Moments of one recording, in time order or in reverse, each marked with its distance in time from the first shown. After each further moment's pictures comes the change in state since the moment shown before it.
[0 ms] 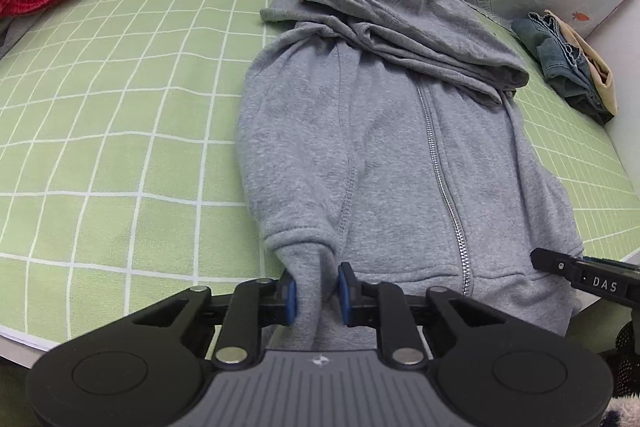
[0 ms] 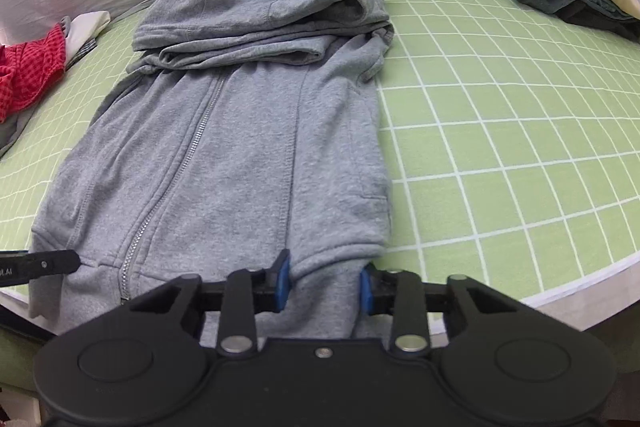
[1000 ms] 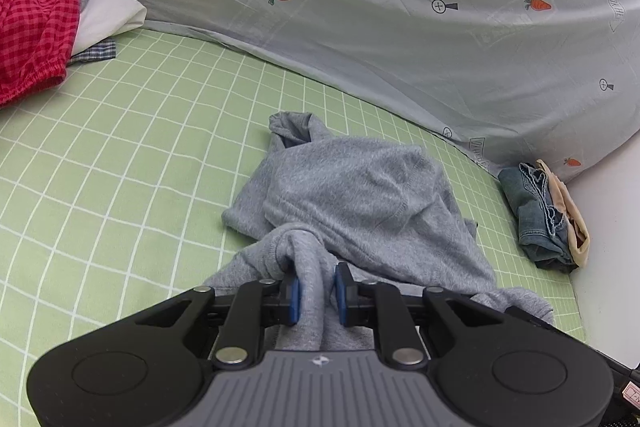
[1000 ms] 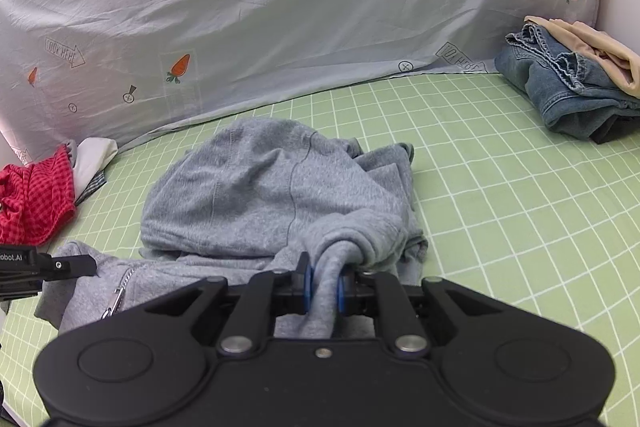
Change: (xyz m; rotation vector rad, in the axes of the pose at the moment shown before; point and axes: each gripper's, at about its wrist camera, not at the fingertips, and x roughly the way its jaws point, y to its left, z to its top) left arm -0.007 -0.001 0.176 -0.146 -0.236 -0.120; right arm 0.005 -0.012 0.156 0.082 -0.274 0.045
